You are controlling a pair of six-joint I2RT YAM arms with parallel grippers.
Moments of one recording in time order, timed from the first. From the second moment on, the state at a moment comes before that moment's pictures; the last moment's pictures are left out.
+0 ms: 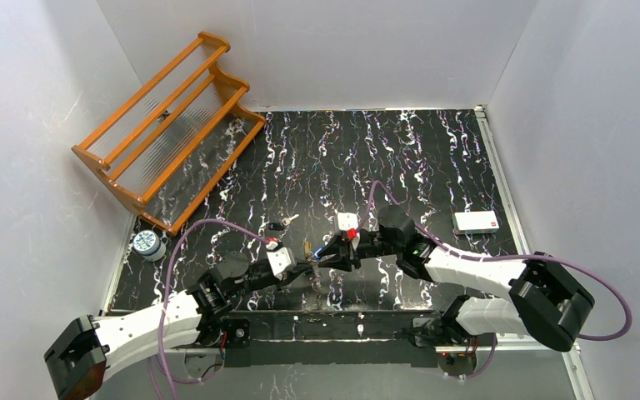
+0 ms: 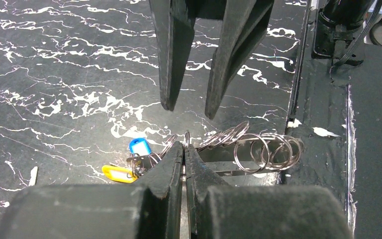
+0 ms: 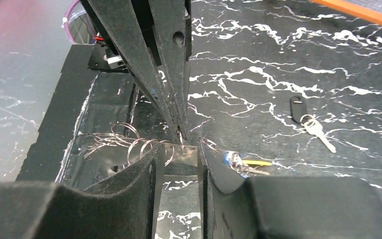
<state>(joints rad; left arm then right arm) -0.94 0.67 0.11 0.42 0.27 0.13 0.89 1.21 0.49 0.49 -0.76 -0.19</state>
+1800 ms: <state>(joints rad) -0.94 0.70 0.45 0.17 -0.38 -0.26 0.88 1.22 0.46 0.44 -0.63 -0.14</state>
